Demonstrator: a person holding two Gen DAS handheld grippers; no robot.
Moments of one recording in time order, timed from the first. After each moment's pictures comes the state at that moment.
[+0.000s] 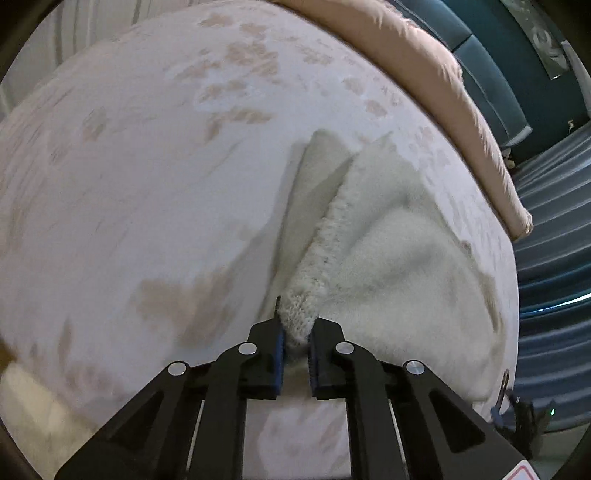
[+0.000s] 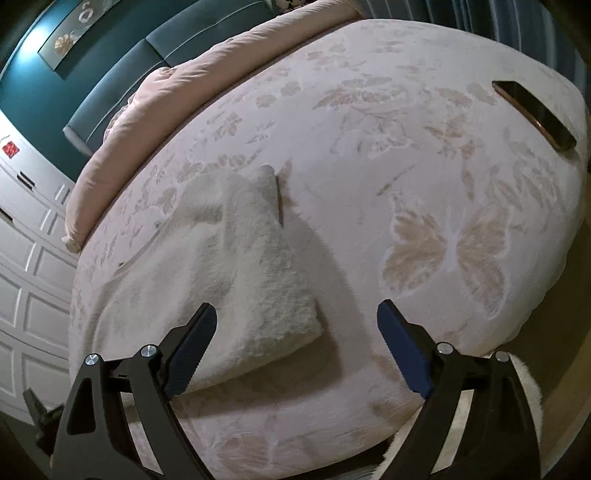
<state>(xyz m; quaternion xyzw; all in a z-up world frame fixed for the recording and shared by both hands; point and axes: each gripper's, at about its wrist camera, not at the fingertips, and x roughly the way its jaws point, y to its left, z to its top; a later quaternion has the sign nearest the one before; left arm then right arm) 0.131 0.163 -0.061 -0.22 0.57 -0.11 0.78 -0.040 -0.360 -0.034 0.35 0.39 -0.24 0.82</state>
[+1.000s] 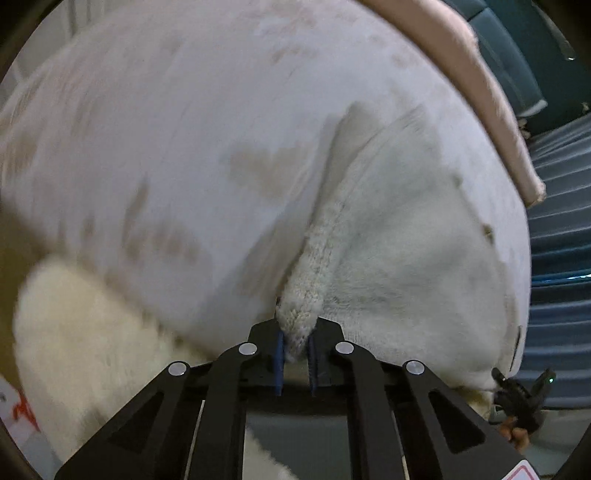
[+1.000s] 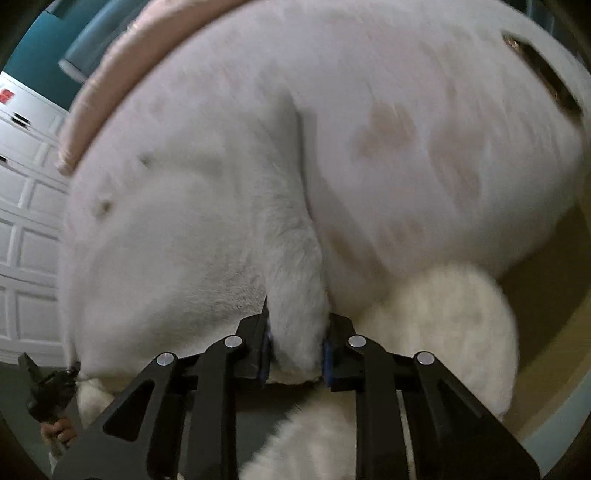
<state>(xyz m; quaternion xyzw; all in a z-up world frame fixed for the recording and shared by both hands) 0.062 0.189 -0.074 -0.19 0.64 -0.11 0.73 -0.097 -0.338 -0.070 0.34 0.54 -0.17 0.75</state>
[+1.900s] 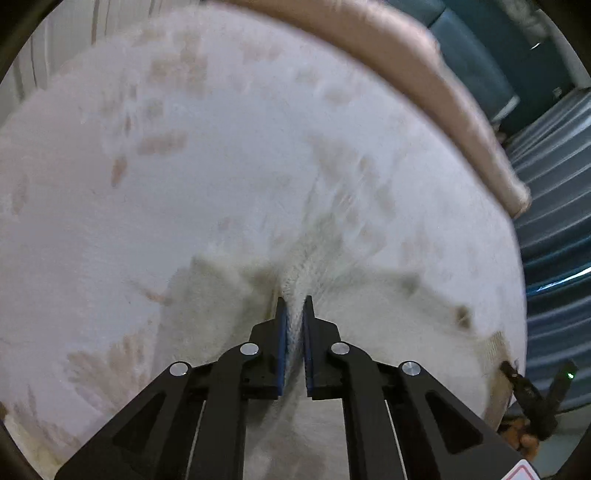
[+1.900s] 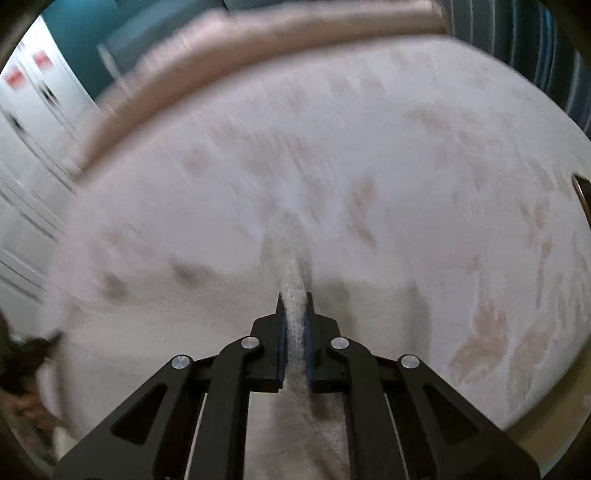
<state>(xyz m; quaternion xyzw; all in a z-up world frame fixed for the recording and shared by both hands) 0.194 0.105 -0.036 -0.18 0.54 -0.16 0.80 0.035 -0.349 -0.010 0.25 0.42 -0.15 0.86</state>
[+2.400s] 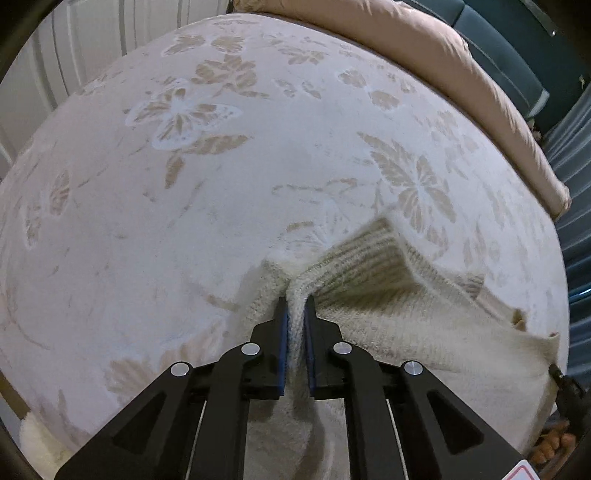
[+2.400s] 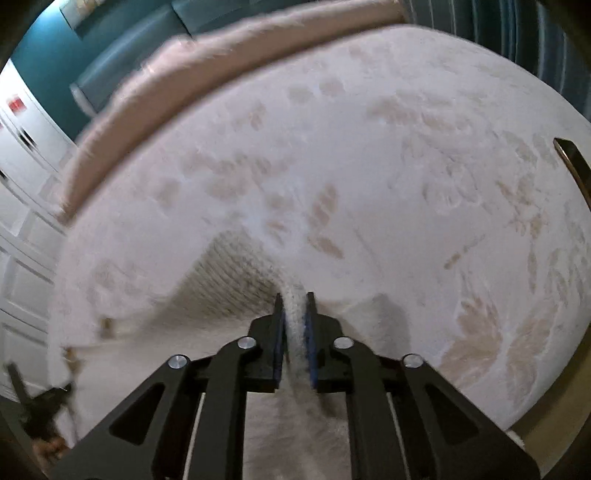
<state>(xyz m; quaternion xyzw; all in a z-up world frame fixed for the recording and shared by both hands) 0.196 0.104 -0.070 -0.11 0.57 -0.07 0.81 0.039 -0.380 -0.053 0.28 0.47 -0.22 0.81</state>
